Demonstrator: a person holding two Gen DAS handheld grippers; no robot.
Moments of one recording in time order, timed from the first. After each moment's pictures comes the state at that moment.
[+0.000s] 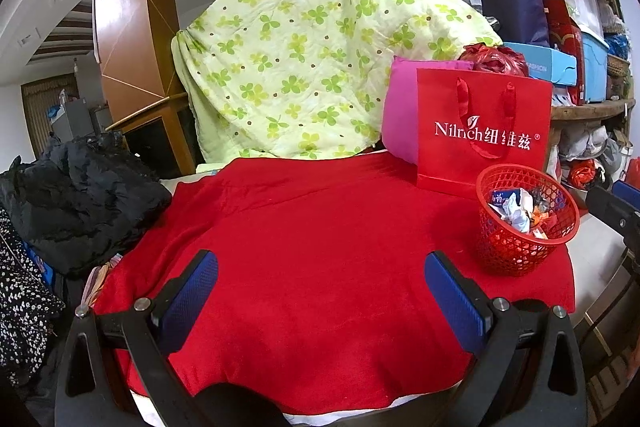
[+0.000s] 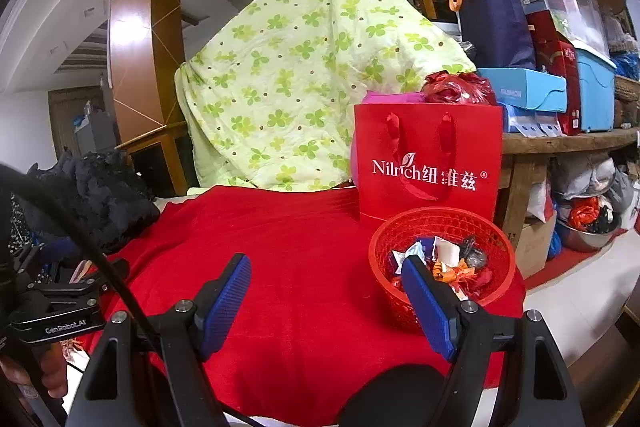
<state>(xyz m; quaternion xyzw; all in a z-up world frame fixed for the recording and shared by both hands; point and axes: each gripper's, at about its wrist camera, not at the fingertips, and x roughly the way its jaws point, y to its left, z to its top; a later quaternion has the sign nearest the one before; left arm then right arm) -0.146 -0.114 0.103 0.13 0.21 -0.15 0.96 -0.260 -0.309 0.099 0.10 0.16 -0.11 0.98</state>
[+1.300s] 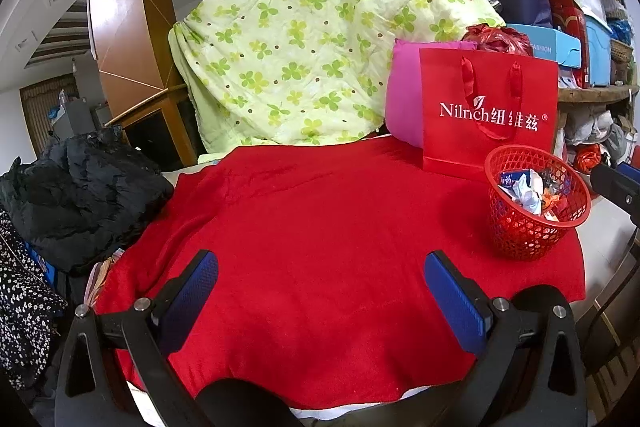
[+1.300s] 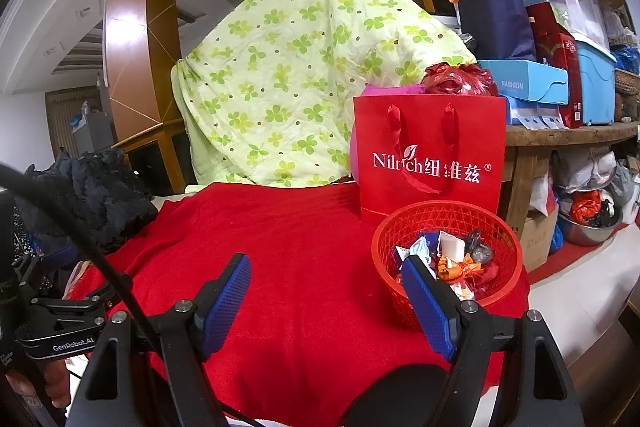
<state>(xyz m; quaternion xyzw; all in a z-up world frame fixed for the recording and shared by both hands) -0.134 -0.111 0.087 0.14 0.23 -0.14 0.95 -0.248 -0.313 0.091 0.11 0.17 -0.11 0.97</state>
